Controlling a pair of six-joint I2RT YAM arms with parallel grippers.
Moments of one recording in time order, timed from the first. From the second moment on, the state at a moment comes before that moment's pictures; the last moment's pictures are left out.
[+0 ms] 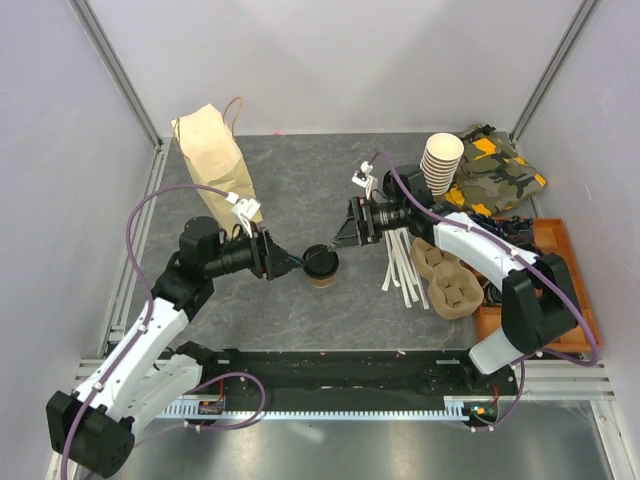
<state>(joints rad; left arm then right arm) -0.39 0.83 0.67 -0.15 0.69 -0.50 0.47 1.56 1.11 -0.21 -0.94 0.42</state>
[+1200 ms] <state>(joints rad) -0.45 1.03 0.62 -0.09 0.52 -0.58 0.50 1.80 1.03 0.04 -1.04 0.58</state>
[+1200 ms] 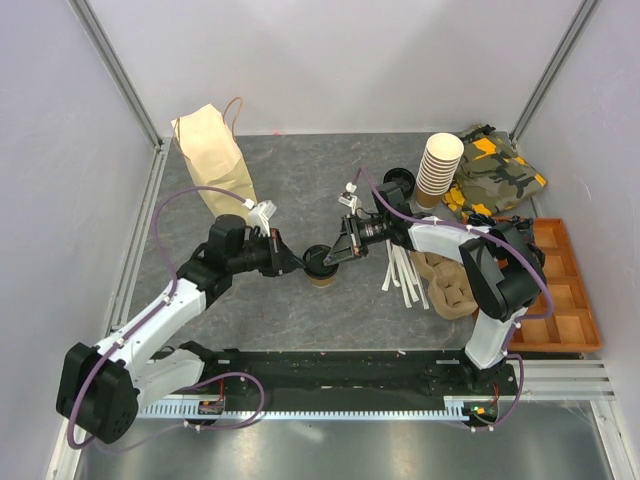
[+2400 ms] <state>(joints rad) -0.69 1.38 0.98 -0.43 0.20 0.07 0.49 1.87 1.09 -0.04 -1.09 0.56</state>
